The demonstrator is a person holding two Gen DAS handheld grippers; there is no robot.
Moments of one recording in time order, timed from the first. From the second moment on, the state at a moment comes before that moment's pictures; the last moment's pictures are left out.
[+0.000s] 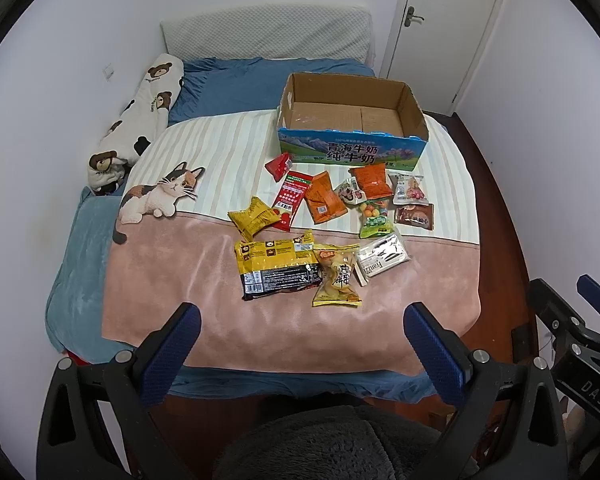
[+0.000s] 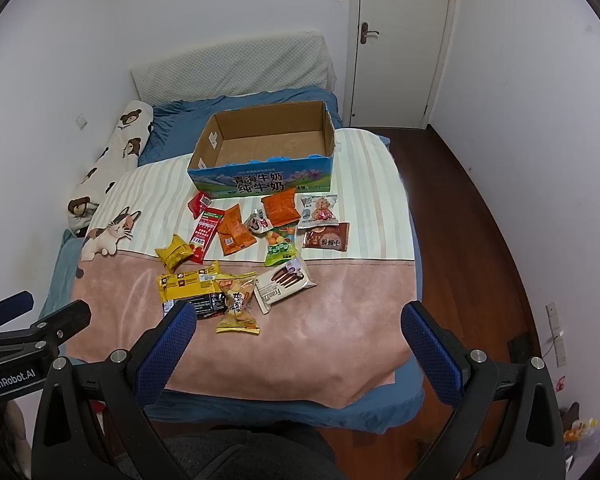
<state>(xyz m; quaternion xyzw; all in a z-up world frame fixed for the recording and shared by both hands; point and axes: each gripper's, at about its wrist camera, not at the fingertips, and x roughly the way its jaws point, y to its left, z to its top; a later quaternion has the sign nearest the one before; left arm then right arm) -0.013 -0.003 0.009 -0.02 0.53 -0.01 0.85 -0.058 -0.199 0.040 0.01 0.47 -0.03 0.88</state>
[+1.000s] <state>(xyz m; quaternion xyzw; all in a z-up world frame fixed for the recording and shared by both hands) 0.125 -0.012 -0.279 0.32 0.61 -0.14 0.71 0.082 -0.189 -0.271 0.16 0.66 0.03 0.74</state>
